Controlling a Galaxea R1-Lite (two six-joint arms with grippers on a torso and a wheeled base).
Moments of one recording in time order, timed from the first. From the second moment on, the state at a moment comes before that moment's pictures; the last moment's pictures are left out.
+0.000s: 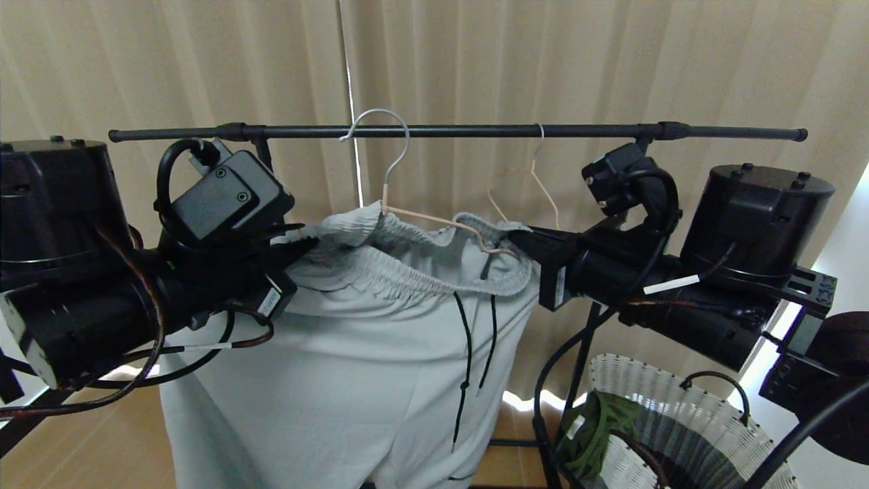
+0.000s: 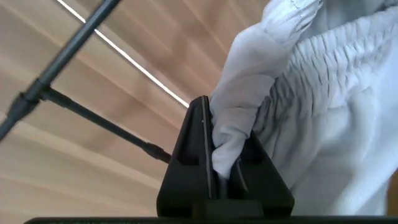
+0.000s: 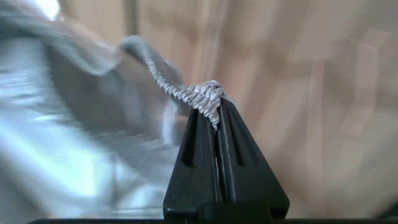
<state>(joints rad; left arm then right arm) -0.46 1.44 -0.79 -0.48 0.03 0.66 0.66 1.69 -0.85 -0.76 -0.04 -0.04</state>
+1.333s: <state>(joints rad) -0.43 1.47 -0.81 -0.48 0.25 0.50 0.63 1.59 -0.73 -0.77 -0.04 -0.16</state>
